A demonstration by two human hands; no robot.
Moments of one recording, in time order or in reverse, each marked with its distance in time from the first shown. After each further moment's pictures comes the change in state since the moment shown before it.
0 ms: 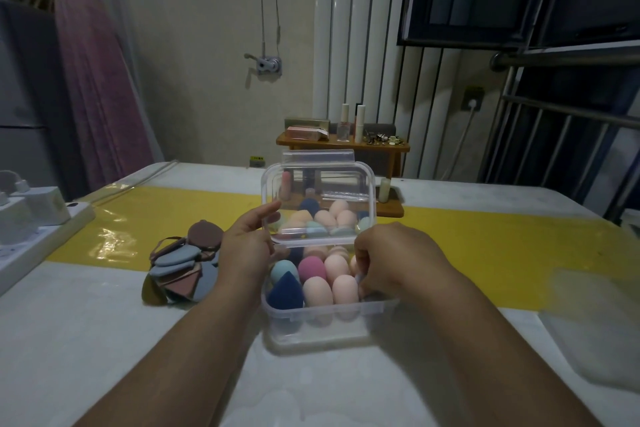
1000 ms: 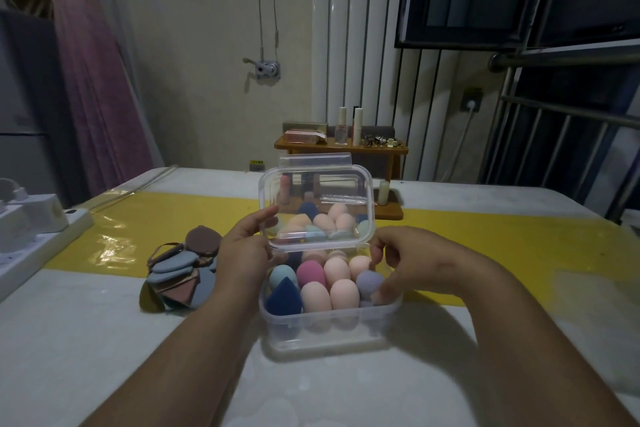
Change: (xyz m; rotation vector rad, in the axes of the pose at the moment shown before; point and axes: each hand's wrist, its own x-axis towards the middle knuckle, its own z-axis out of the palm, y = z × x) left_hand -0.001 -0.001 0.001 0.003 0.012 -0.005; right_hand -0.005 0.038 -0.011 0.500 -0.213 -0.025
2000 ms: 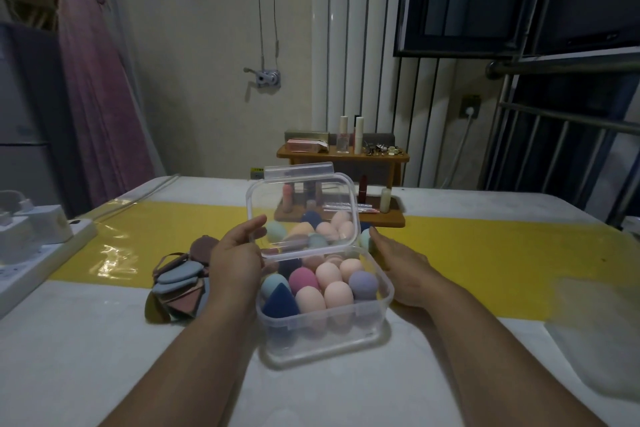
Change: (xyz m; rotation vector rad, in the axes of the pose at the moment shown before) left_hand 0.003 0.008 -0.009 0.068 0.119 -0.054; right_hand 0.080 0.059 0.046 -0.207 0.132 0.049
